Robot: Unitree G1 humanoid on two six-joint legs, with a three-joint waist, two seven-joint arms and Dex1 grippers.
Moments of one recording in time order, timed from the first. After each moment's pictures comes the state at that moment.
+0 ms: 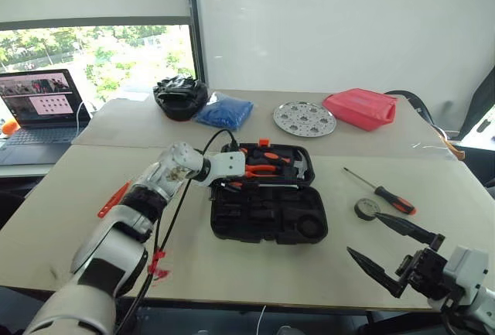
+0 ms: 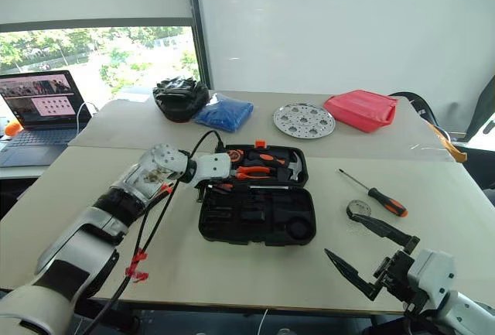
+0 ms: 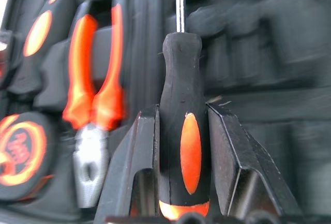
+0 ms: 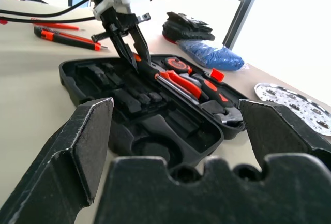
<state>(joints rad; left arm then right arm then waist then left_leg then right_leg) -1.10 0.45 -0.50 0.81 0.14 -0.11 -1.12 0.41 -0.53 -0.37 -0.45 0.53 -0.25 0.89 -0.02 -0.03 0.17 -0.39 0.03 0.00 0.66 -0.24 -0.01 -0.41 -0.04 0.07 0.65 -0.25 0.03</state>
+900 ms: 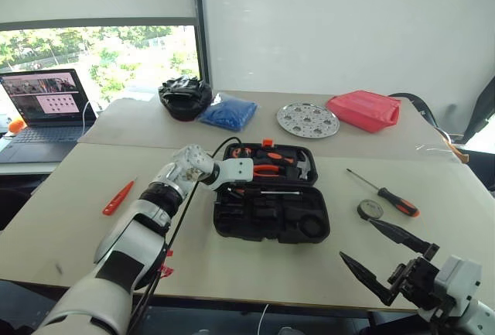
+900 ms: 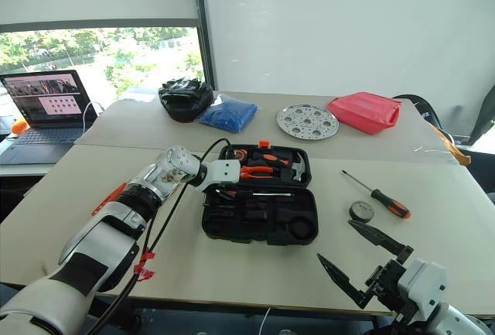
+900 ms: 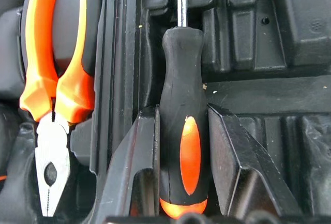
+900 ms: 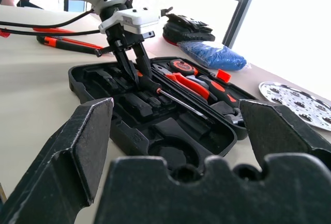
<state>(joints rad) -1.12 0.37 -0.47 0.89 0.24 -0.03 -1.18 0.45 -0.48 -0.34 -0.49 0.48 -0.25 0.86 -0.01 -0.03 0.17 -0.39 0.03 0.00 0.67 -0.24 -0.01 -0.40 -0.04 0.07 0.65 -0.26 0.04</state>
